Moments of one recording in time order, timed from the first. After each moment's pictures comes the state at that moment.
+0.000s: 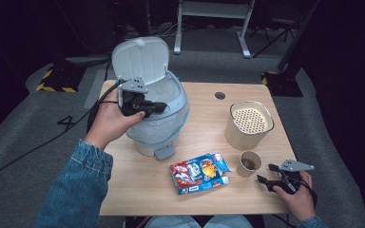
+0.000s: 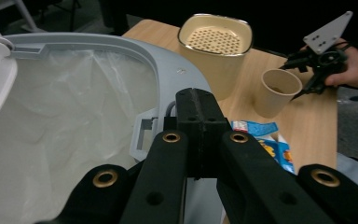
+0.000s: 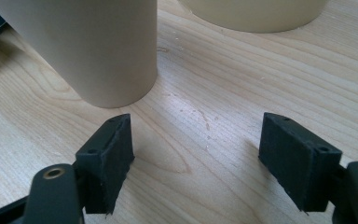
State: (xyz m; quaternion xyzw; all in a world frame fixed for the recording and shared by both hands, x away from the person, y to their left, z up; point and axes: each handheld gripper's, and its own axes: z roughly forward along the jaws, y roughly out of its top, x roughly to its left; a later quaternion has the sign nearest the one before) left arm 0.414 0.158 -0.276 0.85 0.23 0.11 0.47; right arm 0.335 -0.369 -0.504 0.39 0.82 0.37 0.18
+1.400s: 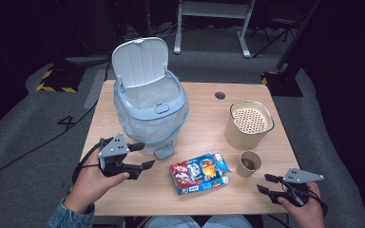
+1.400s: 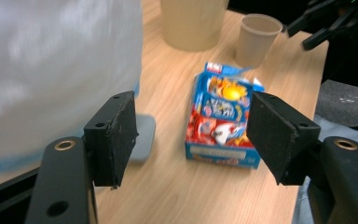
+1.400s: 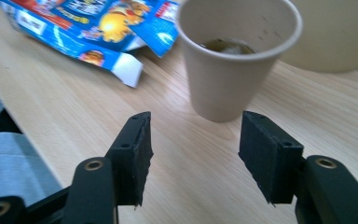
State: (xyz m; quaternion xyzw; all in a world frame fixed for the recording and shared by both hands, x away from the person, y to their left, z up) left arm 0.308 0.190 -0.368 0.83 0.26 0.12 0.48; right arm 0.285 -0.345 -0.453 0.35 0.84 0.40 0.14
